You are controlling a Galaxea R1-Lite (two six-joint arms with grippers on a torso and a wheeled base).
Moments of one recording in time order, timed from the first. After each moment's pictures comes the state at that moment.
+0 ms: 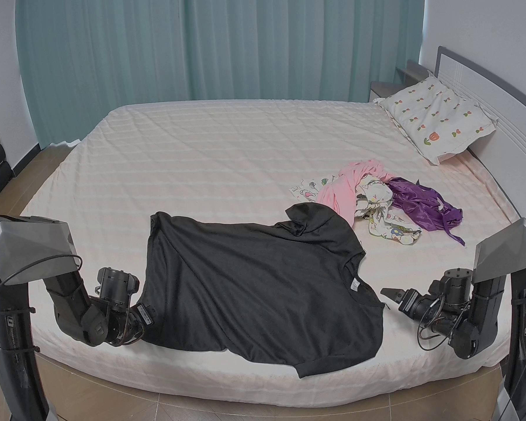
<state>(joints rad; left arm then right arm) -0.14 2.27 -0.57 -0.76 0.23 -0.72 0.11 2.43 -0.36 -1.55 0.18 0.73</state>
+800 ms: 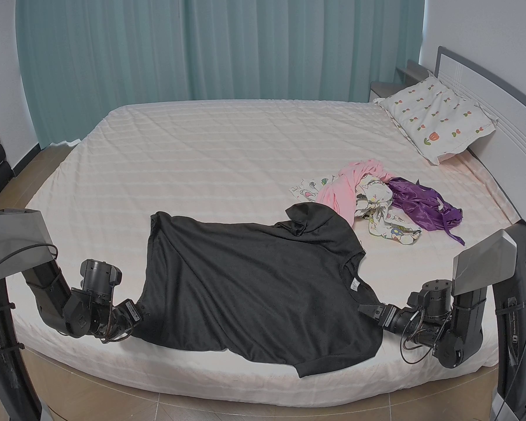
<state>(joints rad) -0.08 2.16 -0.55 -0.63 0.11 -0.72 0.23 2.51 -0.40 -1.55 0.18 0.68</state>
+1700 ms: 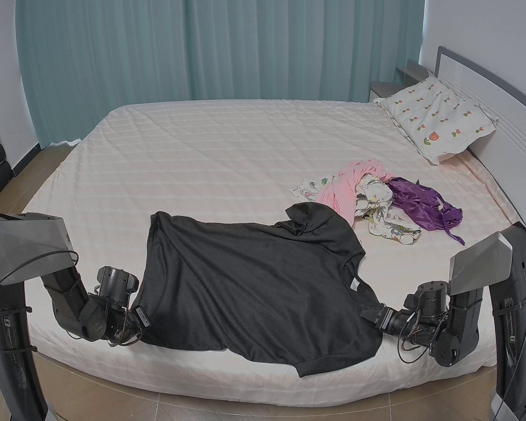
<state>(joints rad) -0.14 2.25 -0.60 -0.63 0.21 -0.73 0.23 2.54 -0.44 -1.50 0.18 0.66</state>
